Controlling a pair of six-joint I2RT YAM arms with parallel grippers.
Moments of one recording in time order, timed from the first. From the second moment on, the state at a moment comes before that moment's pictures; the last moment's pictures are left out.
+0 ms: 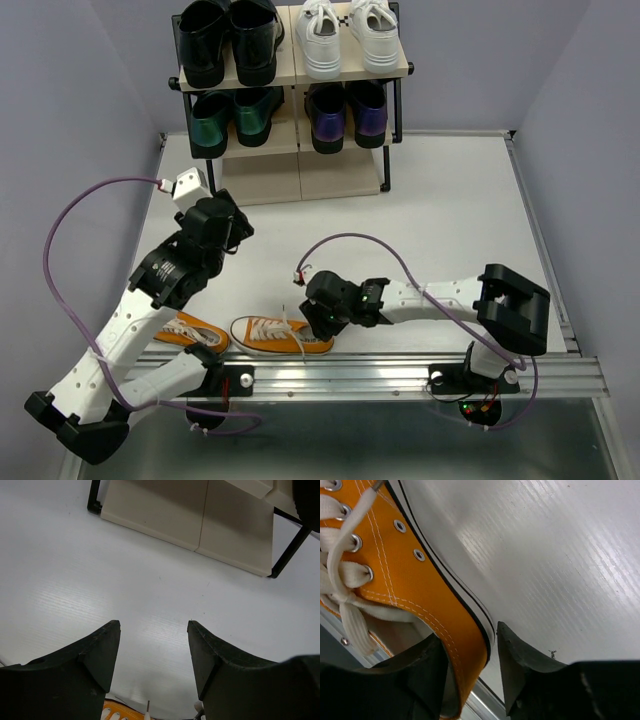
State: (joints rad) left arm -0.60 0.89 1.12 -0.80 -0.59 -0.76; right arm 1.21 1.63 0.96 -0.29 0.04 0.43
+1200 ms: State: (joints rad) left arm -0.60 0.86 1.12 -0.79 -0.57 -0.76; right arm 0.98 1.58 1.02 -0.41 0.51 0.88
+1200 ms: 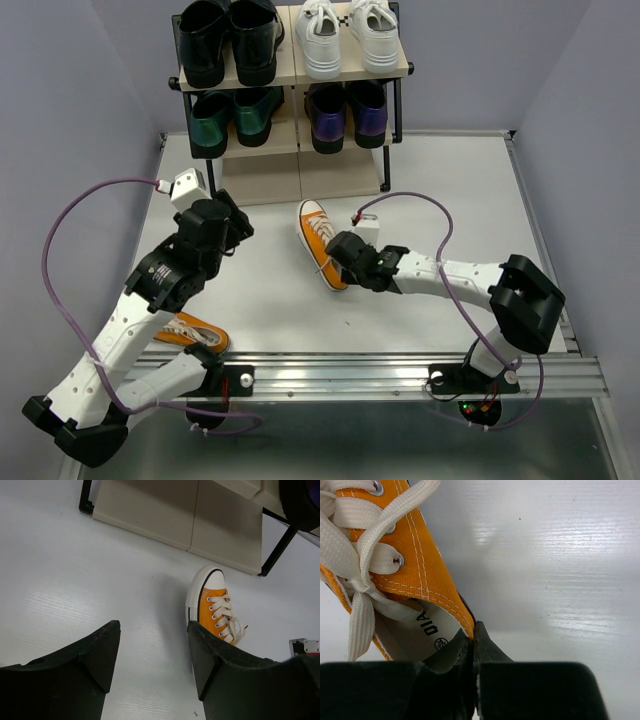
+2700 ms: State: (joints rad) left arm -0.60 0.92 1.09 -0.71 -0.50 -0.76; right arm 0.97 1.64 1.04 -0.38 0.50 0.90
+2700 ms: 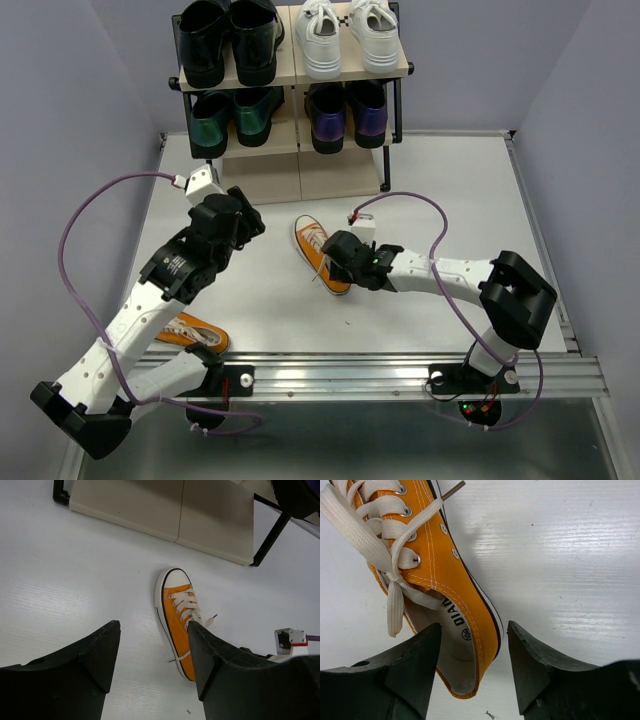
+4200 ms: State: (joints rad) left arm -0.60 0.81 1.10 -0.78 -0.52 -0.78; right arm 0.71 1.89 1.40 -0.20 0.64 0.95
